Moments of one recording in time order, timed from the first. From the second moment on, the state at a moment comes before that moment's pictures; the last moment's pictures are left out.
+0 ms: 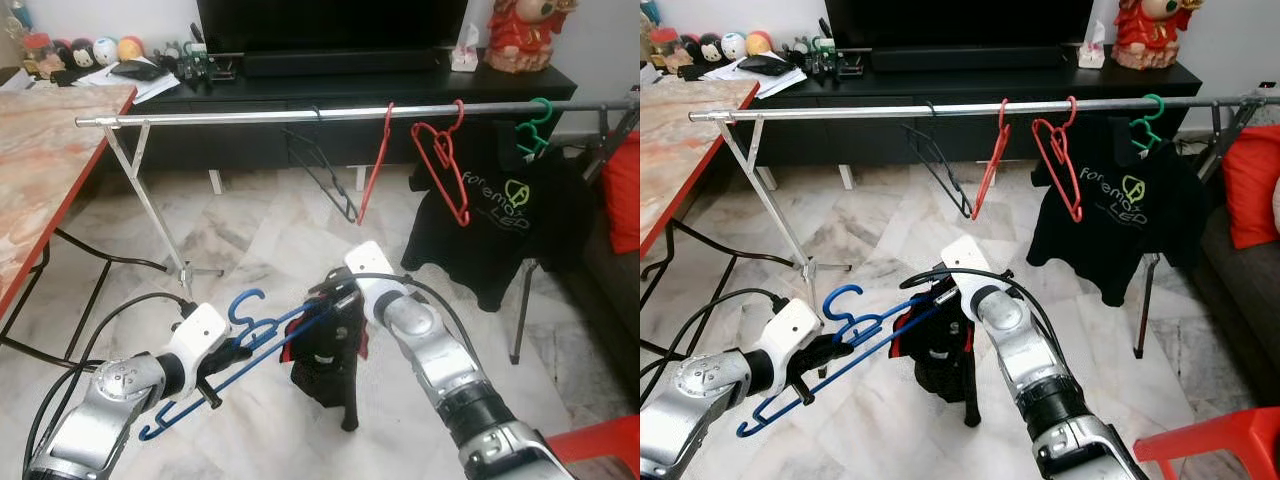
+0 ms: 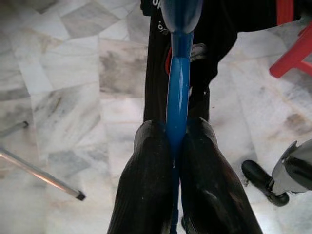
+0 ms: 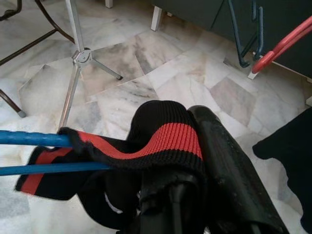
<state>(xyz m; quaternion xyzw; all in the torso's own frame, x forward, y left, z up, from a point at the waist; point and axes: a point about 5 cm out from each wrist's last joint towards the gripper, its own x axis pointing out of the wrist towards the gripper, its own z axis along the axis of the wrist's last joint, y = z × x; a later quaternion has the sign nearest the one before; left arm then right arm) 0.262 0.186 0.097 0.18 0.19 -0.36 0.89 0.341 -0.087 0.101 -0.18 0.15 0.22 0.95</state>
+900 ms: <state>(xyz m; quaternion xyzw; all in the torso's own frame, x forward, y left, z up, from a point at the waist) 0.263 0.177 0.092 0.18 0.21 -0.39 0.88 0.325 -0.071 0.132 -0.15 0.14 0.25 0.95</state>
